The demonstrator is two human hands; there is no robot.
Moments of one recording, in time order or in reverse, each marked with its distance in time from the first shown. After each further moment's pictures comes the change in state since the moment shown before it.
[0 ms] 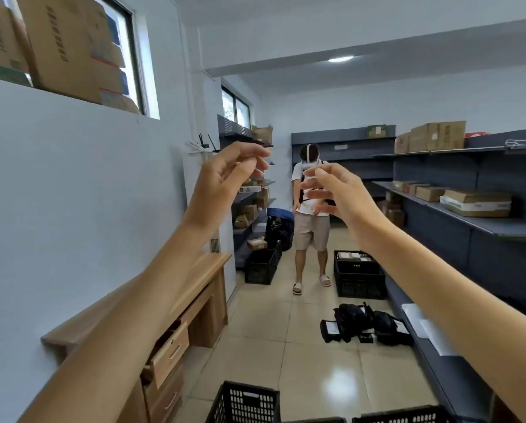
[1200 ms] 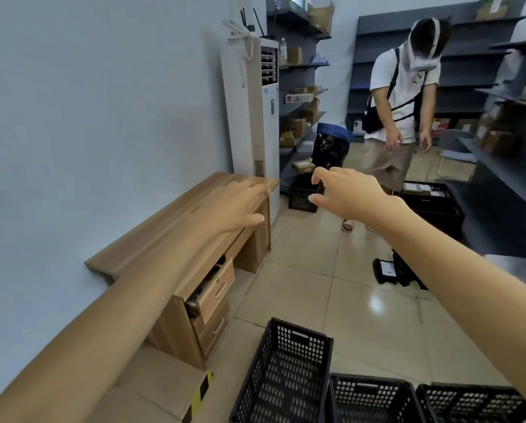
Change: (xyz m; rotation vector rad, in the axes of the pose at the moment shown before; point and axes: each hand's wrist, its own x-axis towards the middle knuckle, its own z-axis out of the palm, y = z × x) left_hand -0.033 -0.435 -0.105 0.983 -0.731 -0.428; right_hand 0.232 0.306 0.225 -1.253 -0.447 -0.083
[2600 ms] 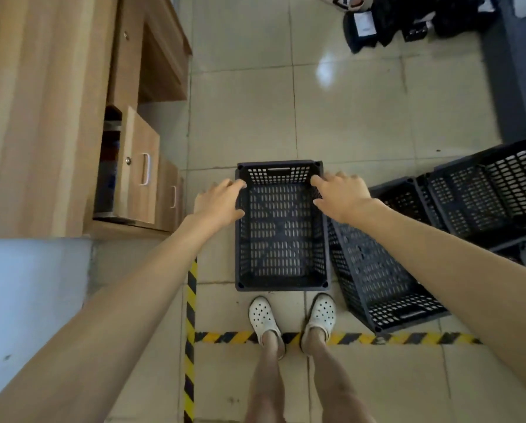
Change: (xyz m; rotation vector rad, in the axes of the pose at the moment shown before) left_hand 0.075 -0.097 0.548 -0.131 -0.835 -0.020; right_hand -0.020 0.047 0.539 0.045 -0.878 0.292
